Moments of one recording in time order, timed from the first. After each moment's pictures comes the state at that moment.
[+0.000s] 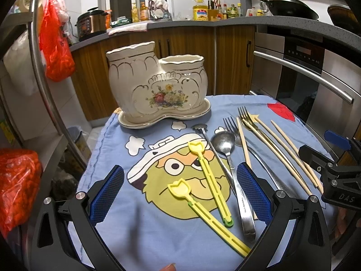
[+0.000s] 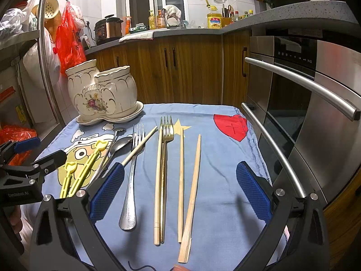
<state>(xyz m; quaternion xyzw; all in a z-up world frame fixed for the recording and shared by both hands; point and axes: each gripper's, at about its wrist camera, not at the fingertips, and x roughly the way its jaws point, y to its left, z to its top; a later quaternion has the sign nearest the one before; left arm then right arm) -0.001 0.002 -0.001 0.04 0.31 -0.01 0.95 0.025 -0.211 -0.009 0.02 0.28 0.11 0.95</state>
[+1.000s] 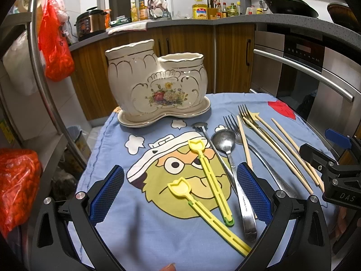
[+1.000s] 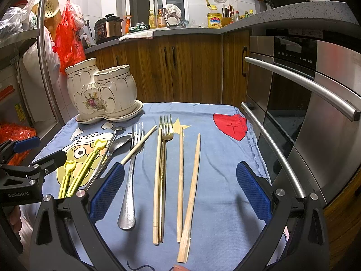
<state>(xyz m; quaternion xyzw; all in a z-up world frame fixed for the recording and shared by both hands) -0.001 0.001 -0.004 0.04 0.32 -0.01 0.95 0.025 -0.210 -0.009 0.01 0.28 0.11 0.95</state>
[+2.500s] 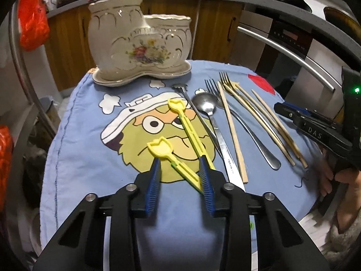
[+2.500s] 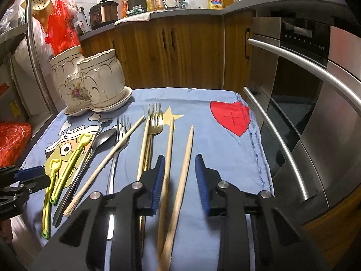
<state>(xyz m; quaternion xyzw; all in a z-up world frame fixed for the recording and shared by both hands) -0.002 0.016 -0.030 -0.01 0.41 -0.10 0.90 0.062 -0.217 -0.020 0.01 0.34 0.11 0.93</state>
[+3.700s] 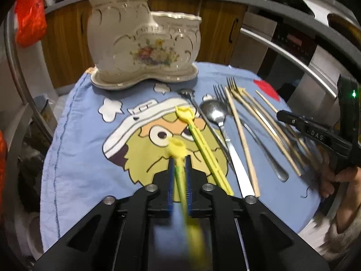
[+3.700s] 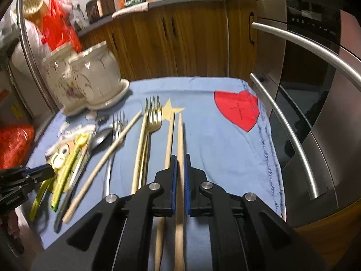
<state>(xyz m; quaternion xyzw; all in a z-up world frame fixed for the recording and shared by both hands) 0.020 0.034 -0.028 -0.03 0.41 -0.12 0.91 0.083 -0.228 -0.025 0.05 0.37 0.14 0.92</state>
